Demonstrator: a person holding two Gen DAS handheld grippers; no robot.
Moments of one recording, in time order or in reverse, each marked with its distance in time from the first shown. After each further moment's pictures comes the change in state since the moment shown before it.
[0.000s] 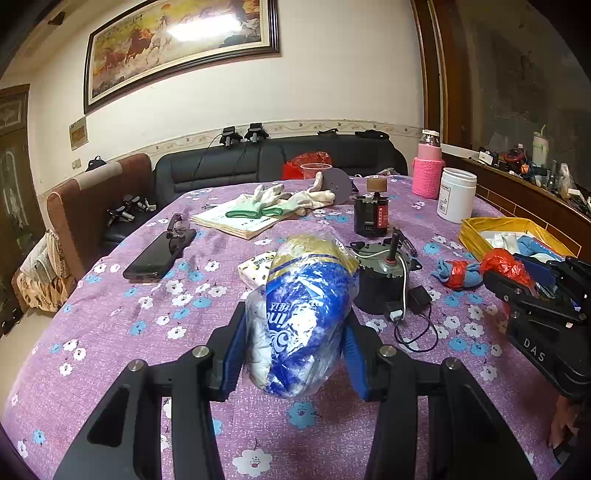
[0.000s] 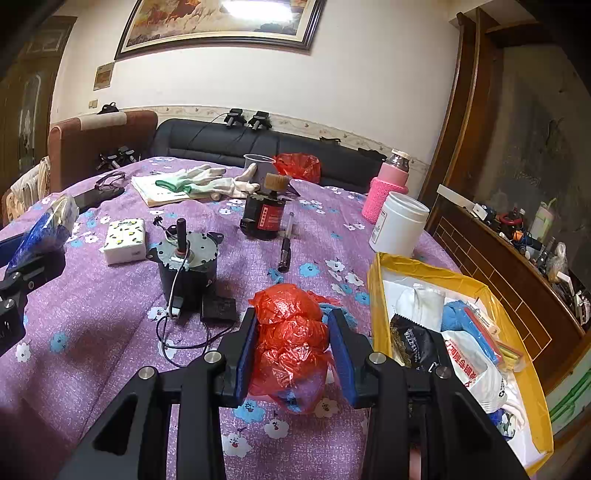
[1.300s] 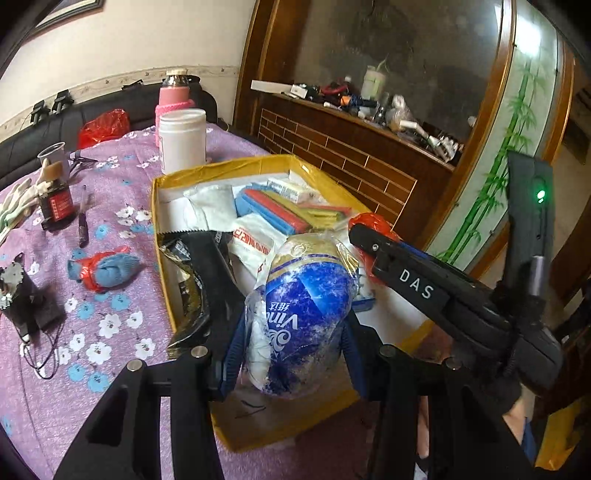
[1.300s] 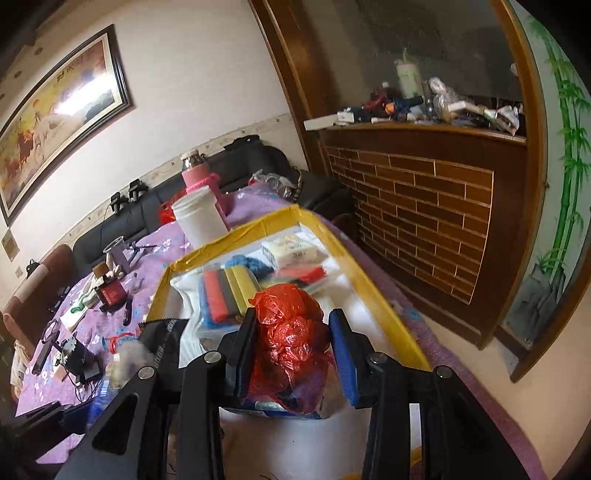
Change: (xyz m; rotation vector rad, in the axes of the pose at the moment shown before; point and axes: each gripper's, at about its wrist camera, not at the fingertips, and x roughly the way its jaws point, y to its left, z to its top) left arm -0.005 -0.267 0.016 0.187 0.263 -0.659; right arm -0.039 -0.251 -0.088 0.682 0.033 -0.086
